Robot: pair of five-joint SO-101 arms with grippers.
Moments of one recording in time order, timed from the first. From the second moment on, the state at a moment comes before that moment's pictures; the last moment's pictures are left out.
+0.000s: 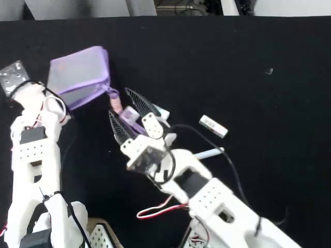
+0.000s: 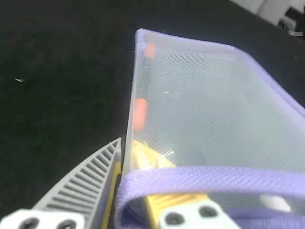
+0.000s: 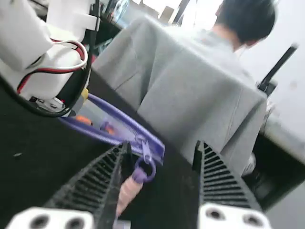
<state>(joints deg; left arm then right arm) -21.6 -34.8 51.5 27.6 14.0 -41.7 -58.2 75.9 -6.0 25.5</state>
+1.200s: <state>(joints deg) -30.2 -34.7 55.0 17.4 14.0 -43.0 5.2 30.8 47.7 15.6</state>
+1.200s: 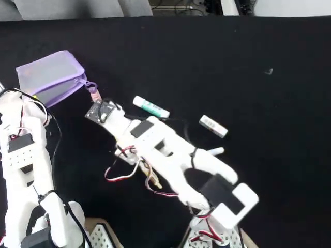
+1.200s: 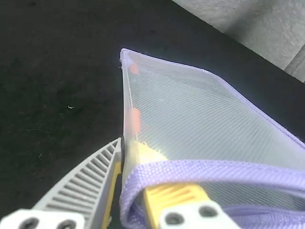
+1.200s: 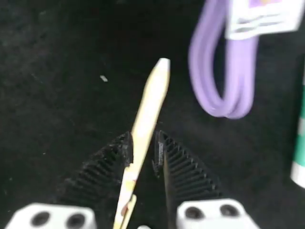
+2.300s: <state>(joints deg) -30.2 -34.7 55.0 17.4 14.0 -36.5 26.9 0.5 75.9 15.4</state>
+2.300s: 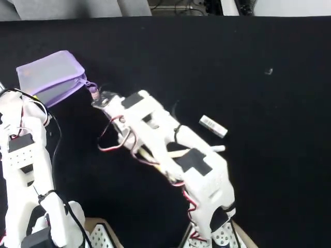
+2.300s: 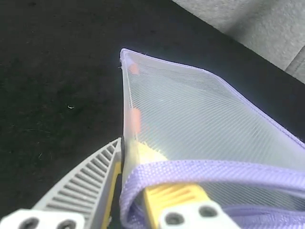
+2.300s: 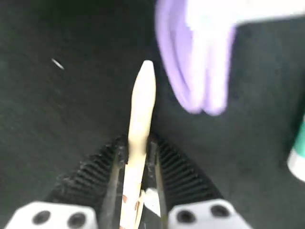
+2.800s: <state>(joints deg) -28.9 -34.7 55.0 17.5 14.0 -32.1 -6.9 11.4 75.6 15.5</state>
